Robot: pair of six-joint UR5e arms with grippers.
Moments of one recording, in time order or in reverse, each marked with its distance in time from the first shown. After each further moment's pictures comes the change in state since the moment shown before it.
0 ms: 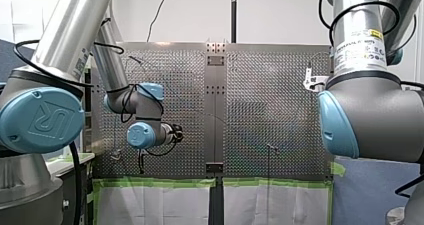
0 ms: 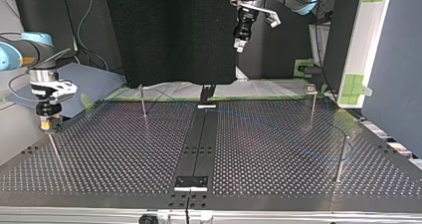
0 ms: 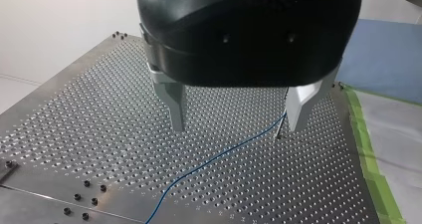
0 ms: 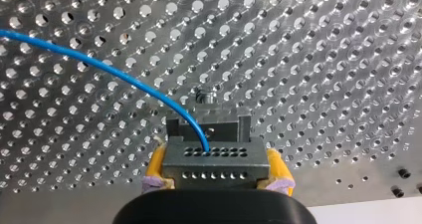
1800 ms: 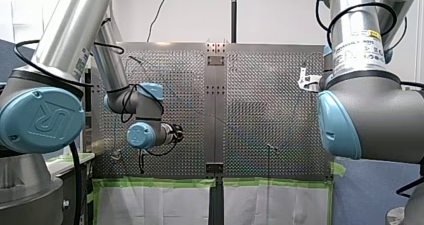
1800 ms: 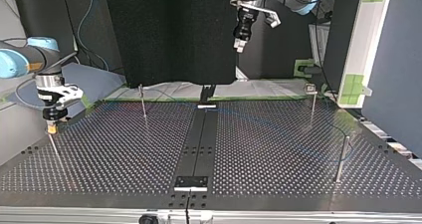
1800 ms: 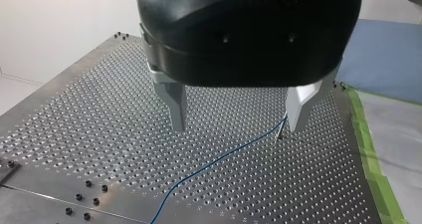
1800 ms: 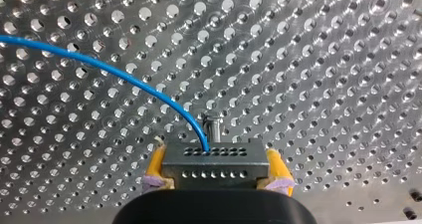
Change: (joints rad) left arm 0.000 0.000 0.000 0.003 0.000 -0.003; right arm 0.044 0.020 -0.051 0.056 0.047 0.002
